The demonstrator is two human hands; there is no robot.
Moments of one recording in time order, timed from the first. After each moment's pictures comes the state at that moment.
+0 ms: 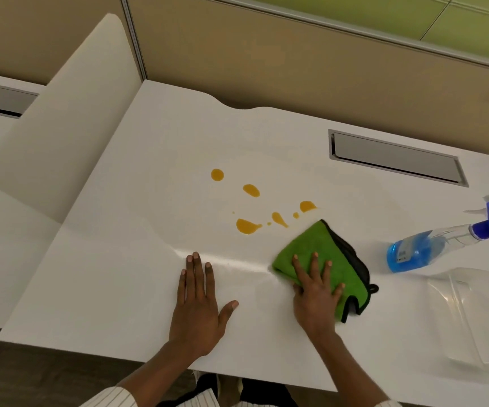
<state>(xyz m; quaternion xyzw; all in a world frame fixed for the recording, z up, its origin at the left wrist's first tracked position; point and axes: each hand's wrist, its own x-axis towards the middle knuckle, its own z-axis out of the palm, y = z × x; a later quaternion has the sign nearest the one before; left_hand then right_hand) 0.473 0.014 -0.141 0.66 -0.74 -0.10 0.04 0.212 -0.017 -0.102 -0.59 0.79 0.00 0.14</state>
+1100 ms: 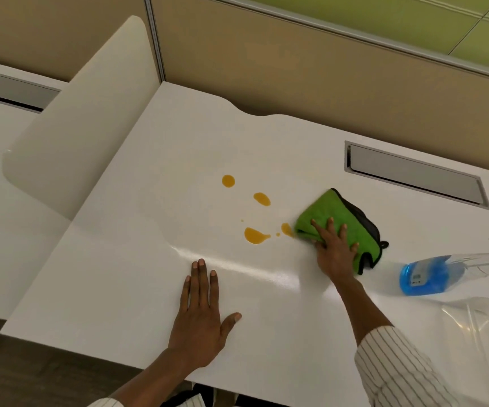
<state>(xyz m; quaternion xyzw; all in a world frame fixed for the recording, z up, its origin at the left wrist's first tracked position) 0.475 0.013 -0.141 0.66 -0.75 -0.09 0.03 0.163 -0.159 -0.090 -0.61 0.76 -0.04 0.21</state>
